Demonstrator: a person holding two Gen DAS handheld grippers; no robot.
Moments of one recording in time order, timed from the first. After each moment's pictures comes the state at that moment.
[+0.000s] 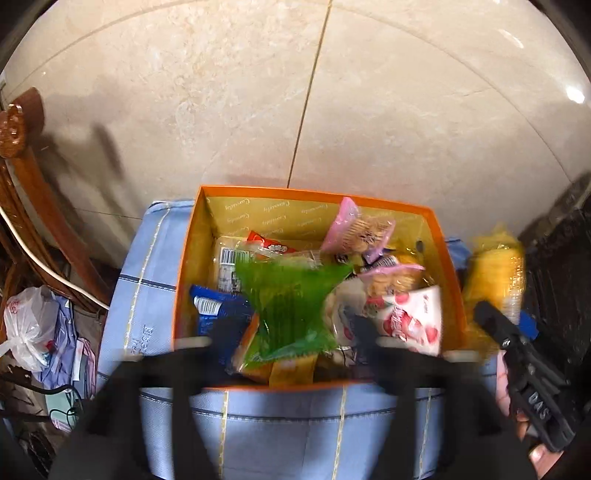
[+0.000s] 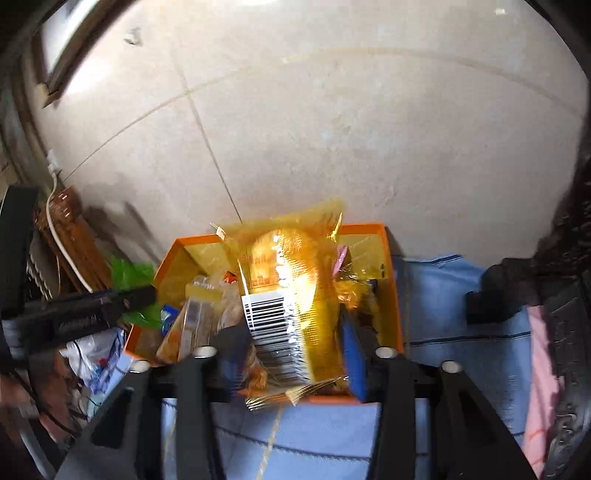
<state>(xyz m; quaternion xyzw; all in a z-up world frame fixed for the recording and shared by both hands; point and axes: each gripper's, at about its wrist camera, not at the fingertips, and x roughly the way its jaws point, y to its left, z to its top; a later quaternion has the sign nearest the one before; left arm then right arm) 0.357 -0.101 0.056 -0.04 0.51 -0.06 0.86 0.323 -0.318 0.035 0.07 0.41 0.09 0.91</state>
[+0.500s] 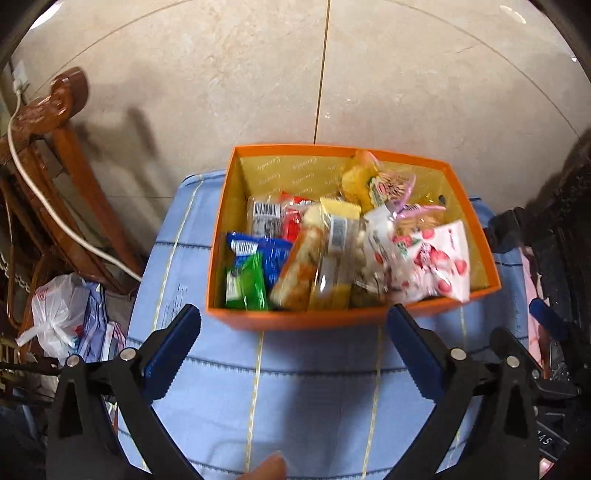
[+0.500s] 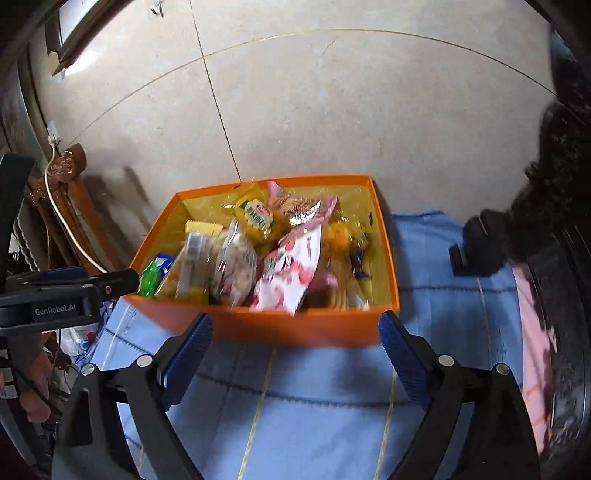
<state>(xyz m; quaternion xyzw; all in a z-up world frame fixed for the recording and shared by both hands) 0.280 -0.092 0.051 0.00 0.51 -0.03 0.86 0.241 -0.311 0.014 0.04 0.42 0.07 0.90</state>
